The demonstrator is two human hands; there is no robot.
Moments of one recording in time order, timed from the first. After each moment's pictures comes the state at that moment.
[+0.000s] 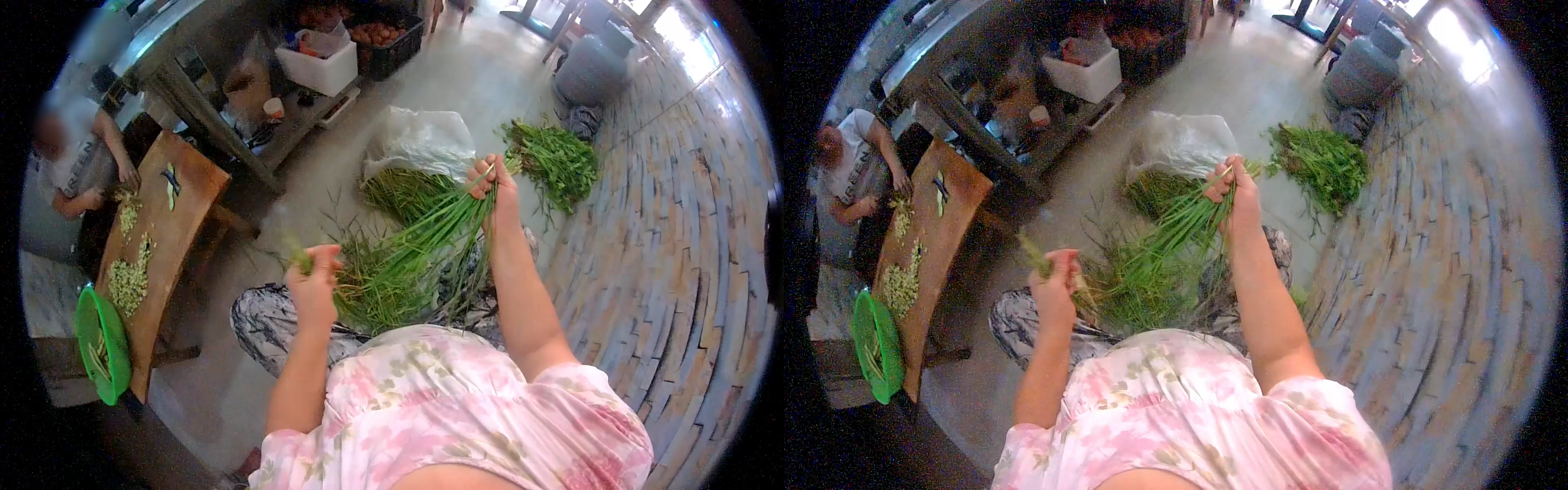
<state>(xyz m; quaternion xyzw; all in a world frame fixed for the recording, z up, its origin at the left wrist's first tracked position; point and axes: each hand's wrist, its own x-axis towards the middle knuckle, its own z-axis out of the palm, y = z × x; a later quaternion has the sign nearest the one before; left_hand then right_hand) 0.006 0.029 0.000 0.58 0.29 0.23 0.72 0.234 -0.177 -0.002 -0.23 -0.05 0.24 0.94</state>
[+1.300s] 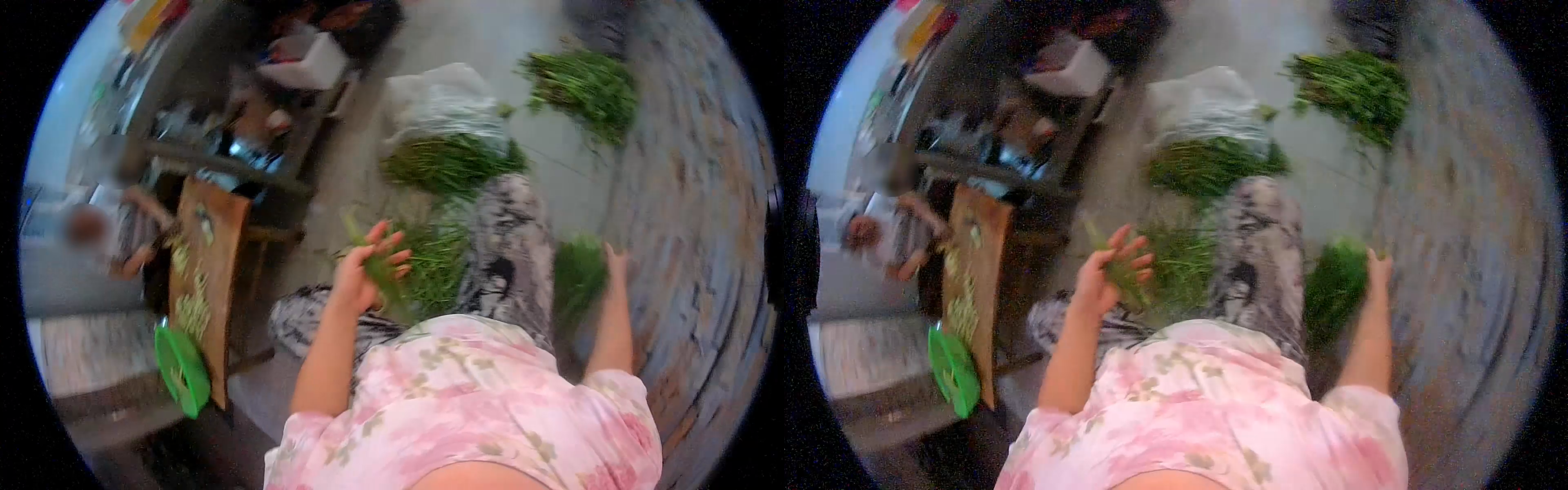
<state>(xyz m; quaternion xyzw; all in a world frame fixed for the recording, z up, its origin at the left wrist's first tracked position) 0.057 -0.022 -0.023 0.42 0.29 -0.12 0.85 0.154 -0.580 -0.307 -0.87 0.30 -0.01 0.40</state>
